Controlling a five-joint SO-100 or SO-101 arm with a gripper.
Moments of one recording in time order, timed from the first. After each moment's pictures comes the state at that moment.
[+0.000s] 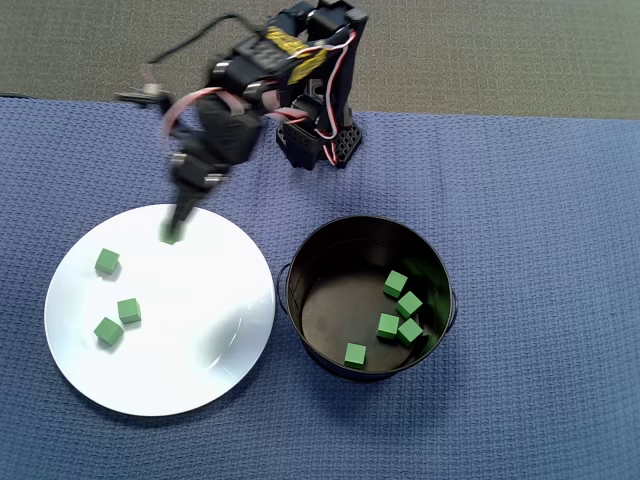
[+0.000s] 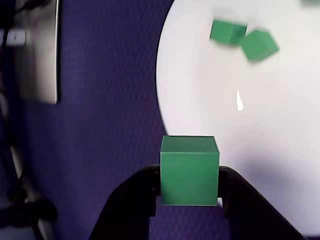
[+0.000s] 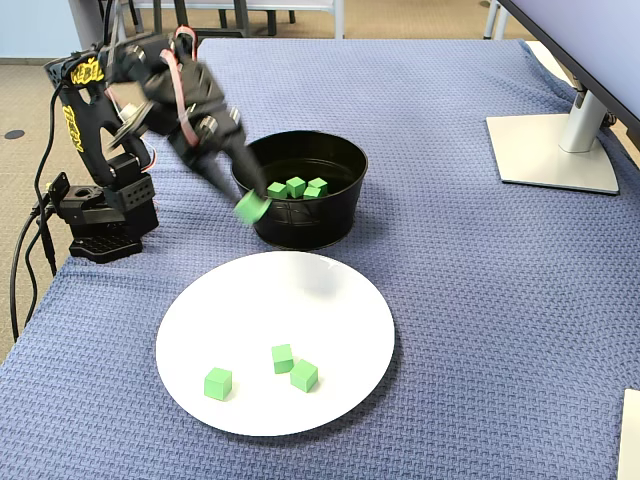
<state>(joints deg) 28.8 116.5 98.7 58.8 -13.4</state>
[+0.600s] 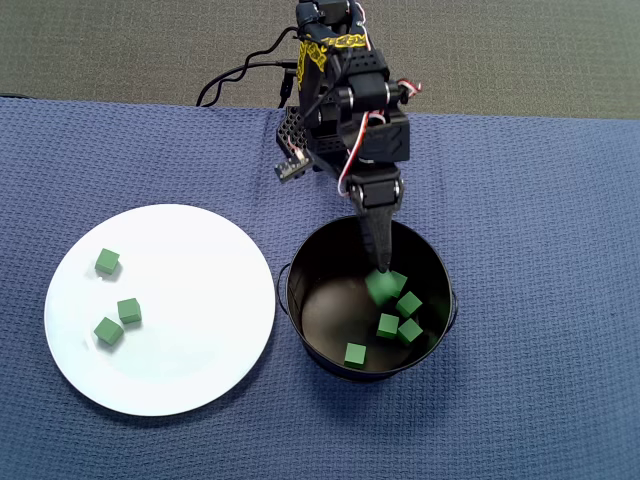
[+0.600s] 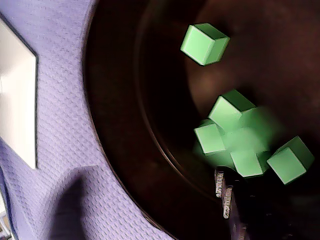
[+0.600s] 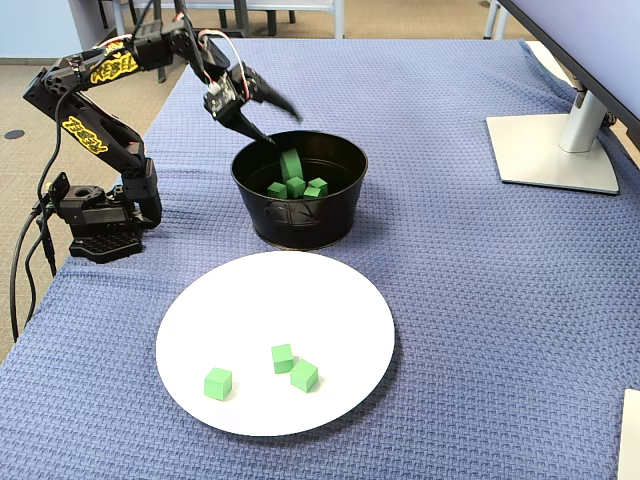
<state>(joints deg) -13.4 128.0 113.3 60.6 -4.9</state>
